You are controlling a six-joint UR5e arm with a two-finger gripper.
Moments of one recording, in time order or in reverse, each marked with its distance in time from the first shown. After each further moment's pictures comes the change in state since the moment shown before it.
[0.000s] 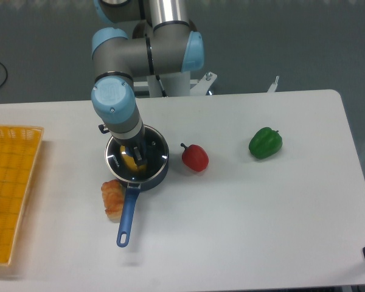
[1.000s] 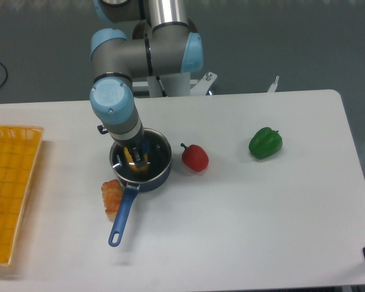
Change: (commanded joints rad) arm 0.006 0.000 0.047 -0.015 -0.005 0.003
